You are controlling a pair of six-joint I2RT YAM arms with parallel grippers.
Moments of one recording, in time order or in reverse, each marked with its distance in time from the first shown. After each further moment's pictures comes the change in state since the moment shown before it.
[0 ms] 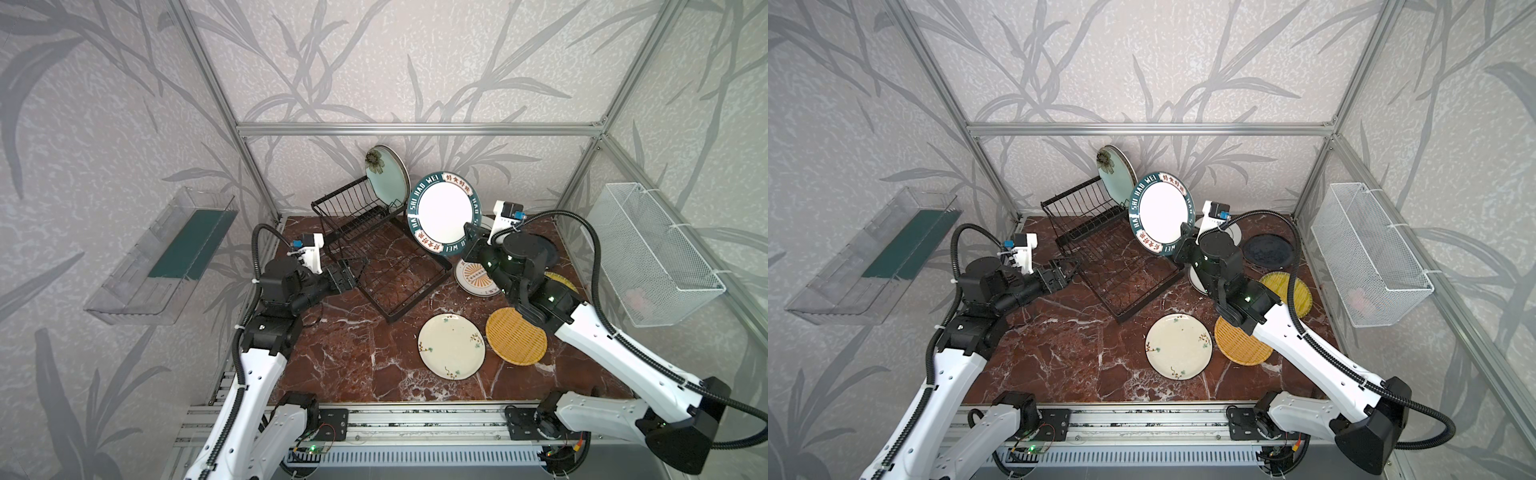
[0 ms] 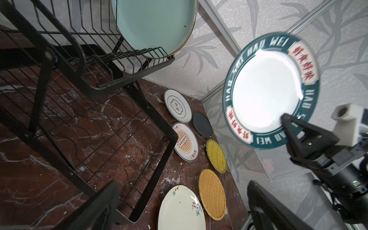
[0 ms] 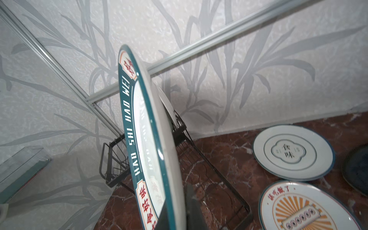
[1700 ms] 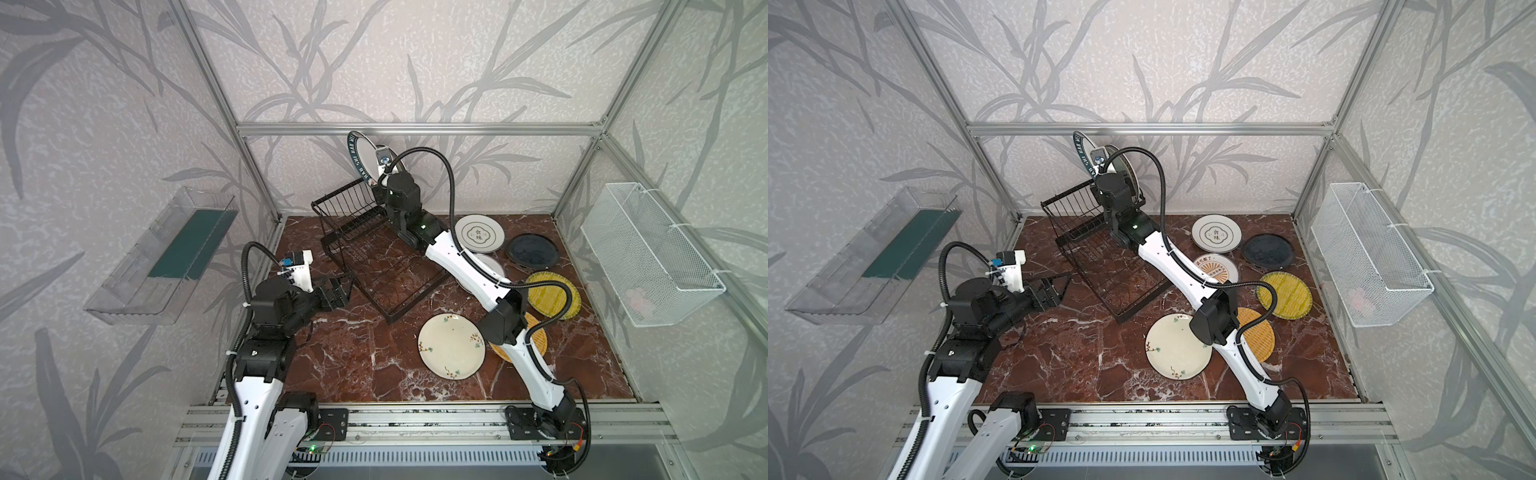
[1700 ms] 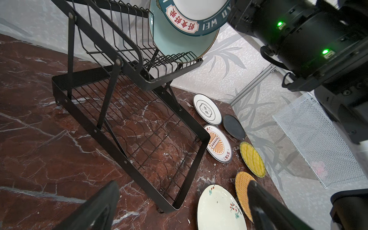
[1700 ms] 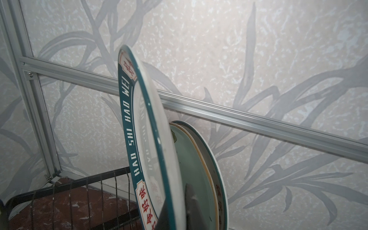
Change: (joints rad) left arm 0.068 -0.165 -0.106 -0.073 -0.097 0.157; right arm 0.056 1.196 1.386 -0.051 0.175 -0.668
